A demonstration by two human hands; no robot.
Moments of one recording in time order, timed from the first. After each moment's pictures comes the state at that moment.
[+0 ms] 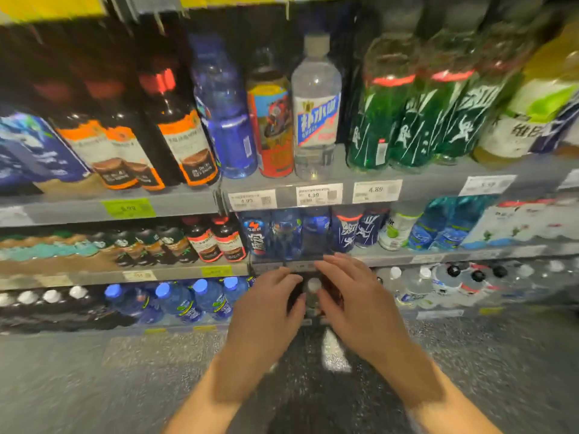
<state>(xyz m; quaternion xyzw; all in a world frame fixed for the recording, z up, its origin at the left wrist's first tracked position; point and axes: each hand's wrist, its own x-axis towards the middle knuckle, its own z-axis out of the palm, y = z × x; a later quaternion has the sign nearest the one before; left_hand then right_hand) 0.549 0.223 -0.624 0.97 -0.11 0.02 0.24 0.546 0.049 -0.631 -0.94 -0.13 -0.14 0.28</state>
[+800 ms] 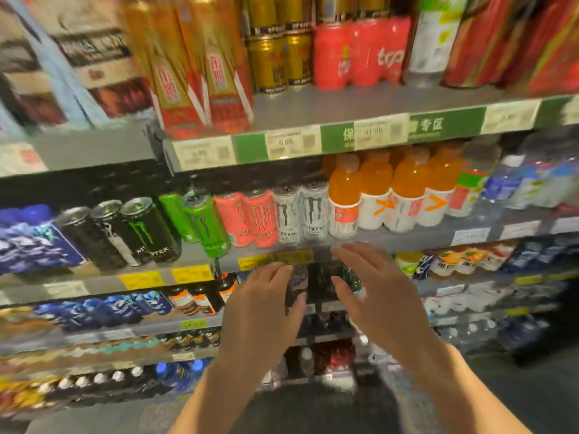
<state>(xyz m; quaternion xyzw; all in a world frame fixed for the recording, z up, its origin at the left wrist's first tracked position) 0.553 0.190 -0.187 0.98 -0.12 0.09 0.11 0.548 -0.001 -0.200 -0.94 -0.09 -0.24 0.24</state>
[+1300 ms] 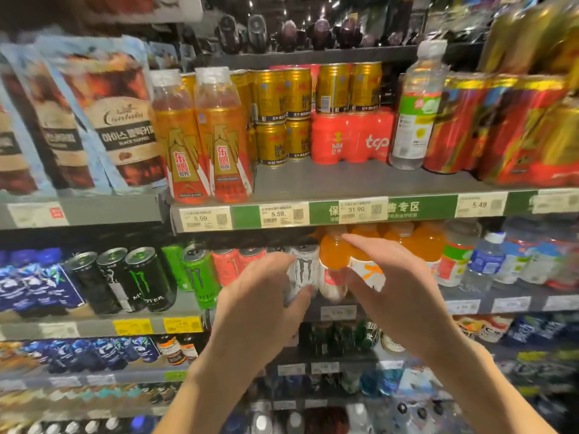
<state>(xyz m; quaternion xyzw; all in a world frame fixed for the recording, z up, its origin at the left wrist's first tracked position) 0.581 0.151 -0.088 0.95 -0.12 0.21 0.20 0.587 -0.049 -0.088 -0.92 -0.14 -0.26 0.27</state>
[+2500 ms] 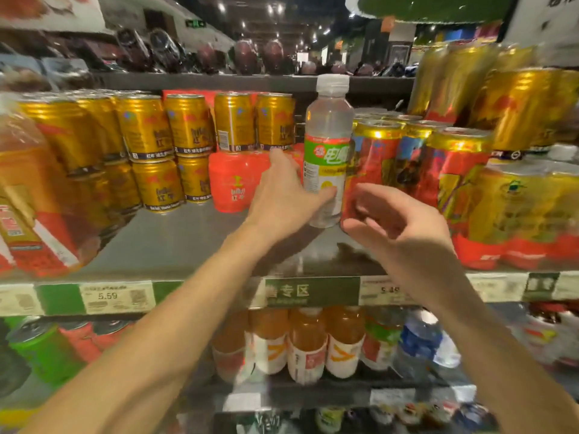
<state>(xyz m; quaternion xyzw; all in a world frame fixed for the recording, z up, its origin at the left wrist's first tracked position) 0.805 -0.067 0.016 0.87 -0.11 0.20 0.44 0.730 -0.232 -0.007 -0.83 -0.10 -0.22 0.50</state>
